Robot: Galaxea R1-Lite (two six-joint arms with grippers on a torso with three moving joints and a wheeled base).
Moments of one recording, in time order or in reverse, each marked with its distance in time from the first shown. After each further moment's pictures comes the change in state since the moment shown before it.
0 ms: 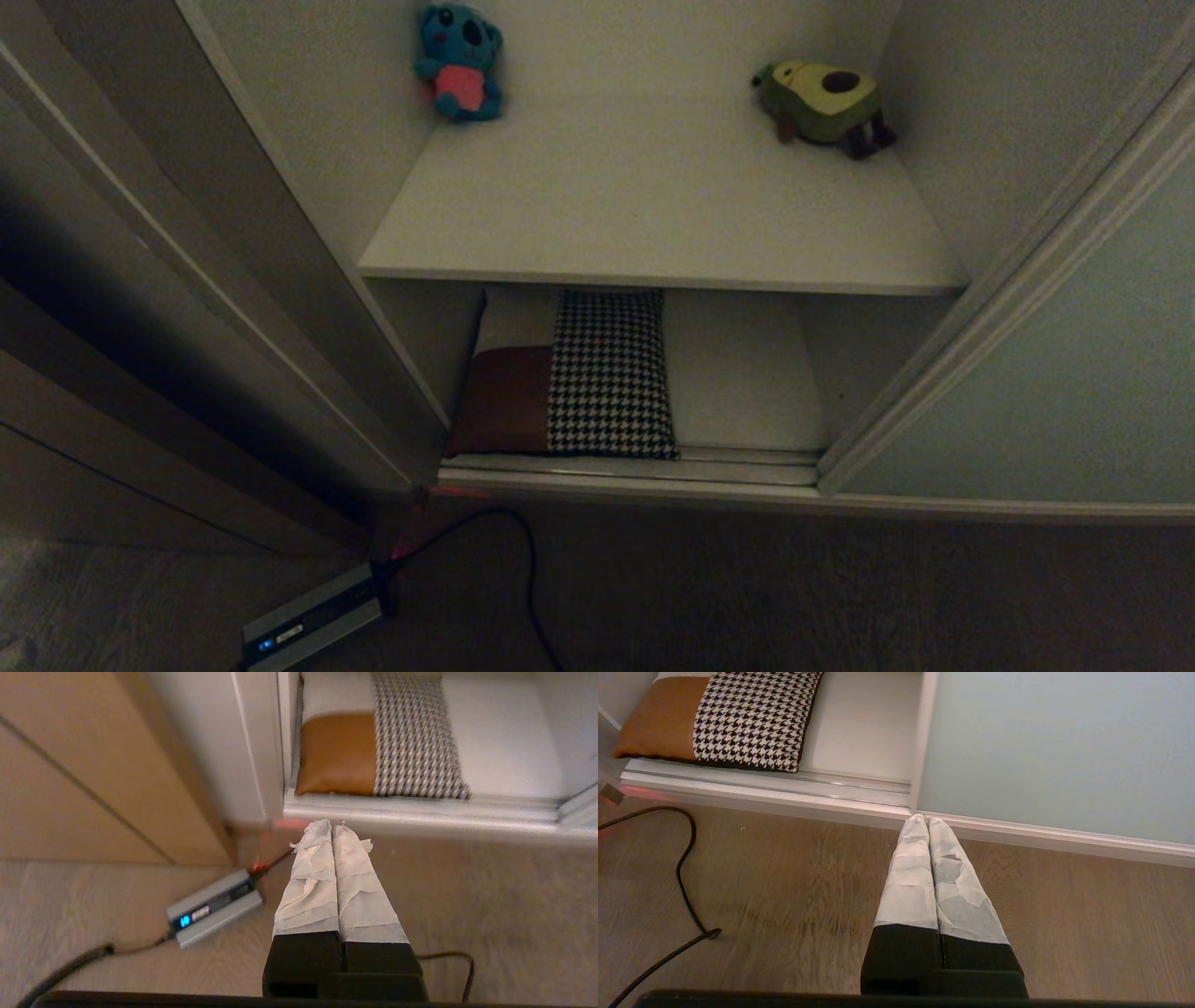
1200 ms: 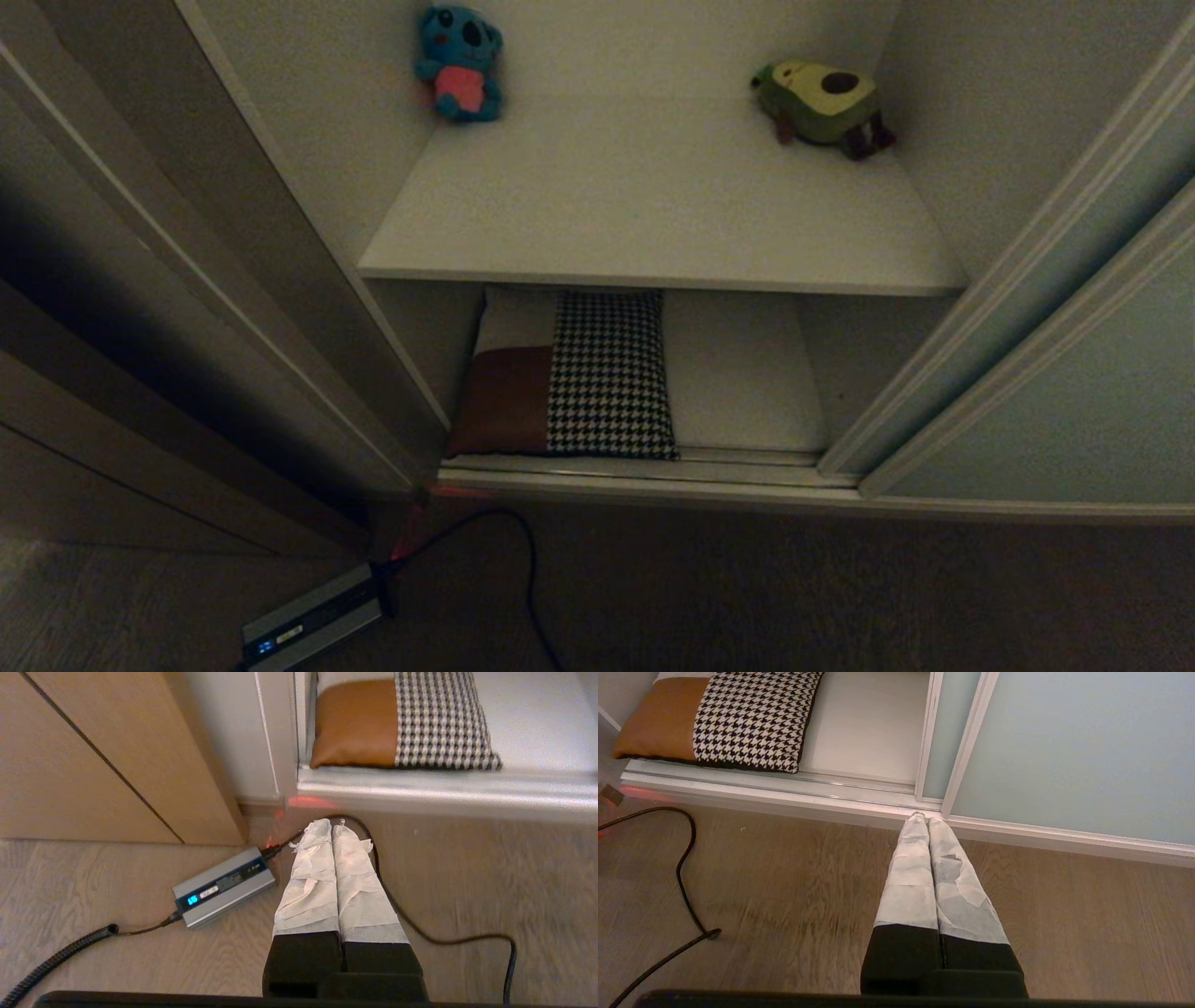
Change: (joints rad) left arm -0.043 -0.316 0.323 -0.031 0.074 0.019; right arm 0.000 0.000 0.000 0.000 0.000 0.000
